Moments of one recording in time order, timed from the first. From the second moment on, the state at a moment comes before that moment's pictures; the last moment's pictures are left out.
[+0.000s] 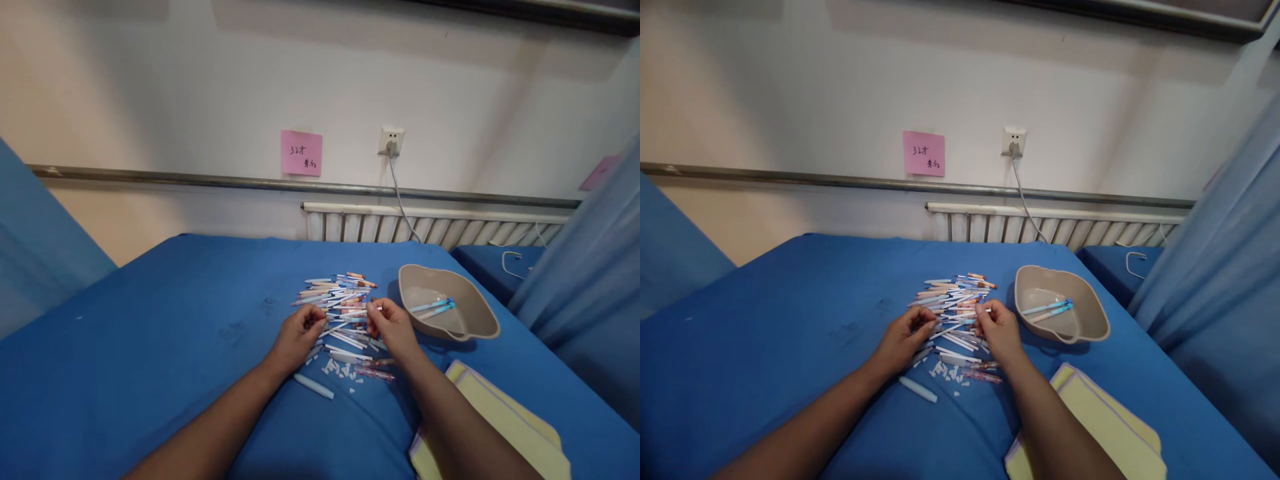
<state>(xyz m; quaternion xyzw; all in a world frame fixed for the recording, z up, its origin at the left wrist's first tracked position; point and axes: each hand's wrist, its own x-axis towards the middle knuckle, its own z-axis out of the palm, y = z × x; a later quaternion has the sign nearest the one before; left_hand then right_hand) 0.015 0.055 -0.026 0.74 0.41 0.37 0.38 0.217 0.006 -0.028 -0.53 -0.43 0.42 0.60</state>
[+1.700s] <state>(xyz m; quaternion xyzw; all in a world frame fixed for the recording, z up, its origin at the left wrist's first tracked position) 0.033 0.028 -0.024 0.50 0.41 0.38 0.66 0.189 -0.010 -0.022 -0.45 -0.52 0.46 0.57</state>
